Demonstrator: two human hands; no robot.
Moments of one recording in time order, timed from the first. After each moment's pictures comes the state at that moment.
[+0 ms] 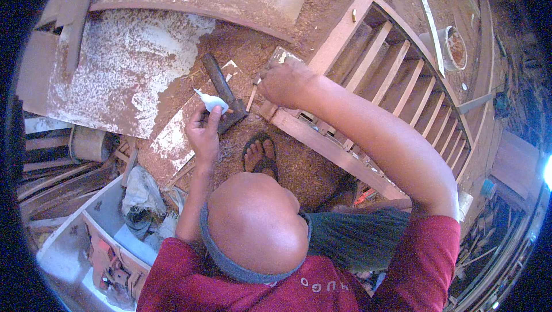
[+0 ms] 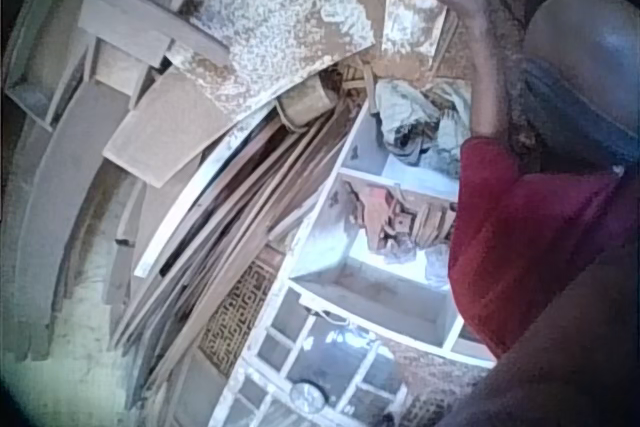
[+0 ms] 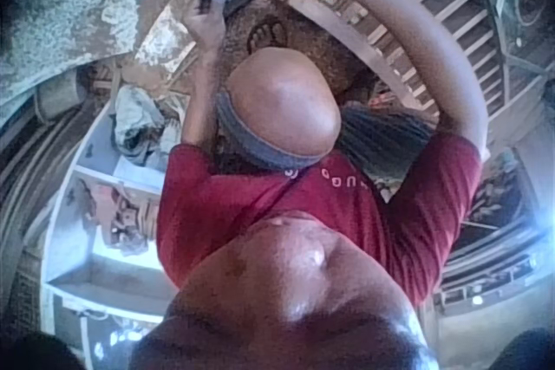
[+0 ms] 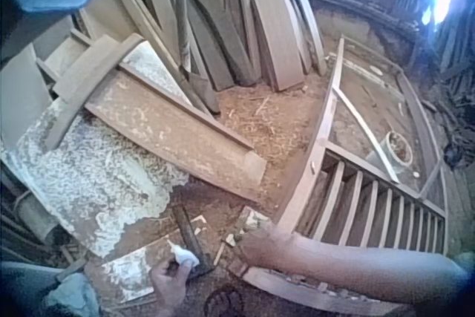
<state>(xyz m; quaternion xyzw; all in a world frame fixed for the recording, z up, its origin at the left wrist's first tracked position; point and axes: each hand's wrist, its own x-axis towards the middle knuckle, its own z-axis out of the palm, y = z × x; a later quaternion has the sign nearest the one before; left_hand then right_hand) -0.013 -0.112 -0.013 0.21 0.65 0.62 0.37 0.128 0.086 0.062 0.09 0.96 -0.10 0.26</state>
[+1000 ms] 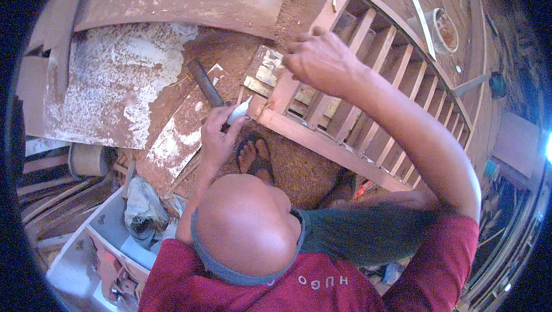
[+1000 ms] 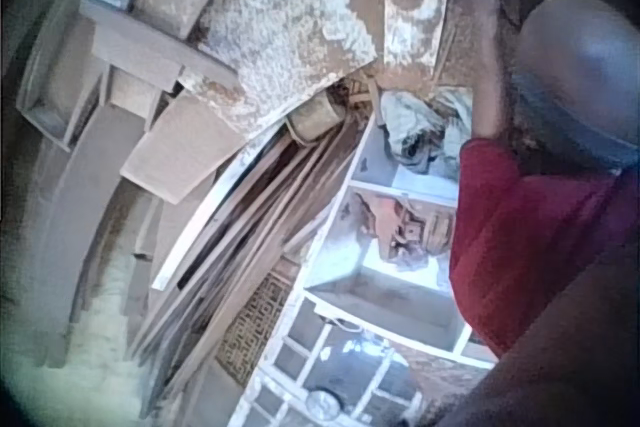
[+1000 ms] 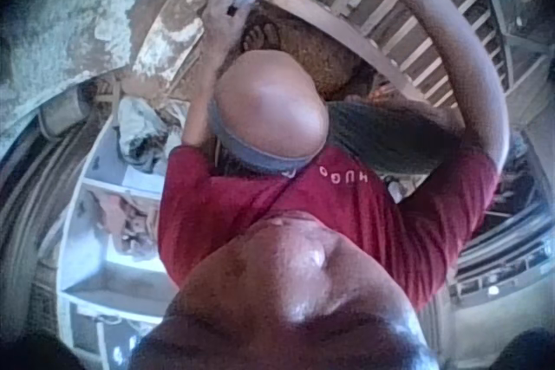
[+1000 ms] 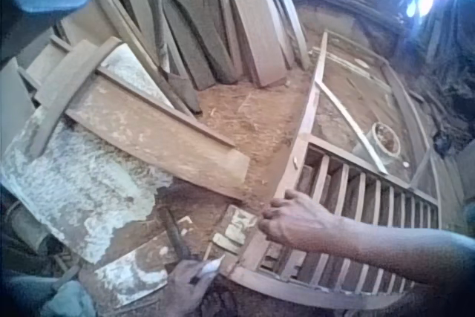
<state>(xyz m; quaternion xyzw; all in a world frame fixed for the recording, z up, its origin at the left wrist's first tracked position) 0.011 -0.098 -0.009 0.53 0.70 0.39 0.27 0.199 0.118 0.116 0.16 0.98 0.00 0.13</state>
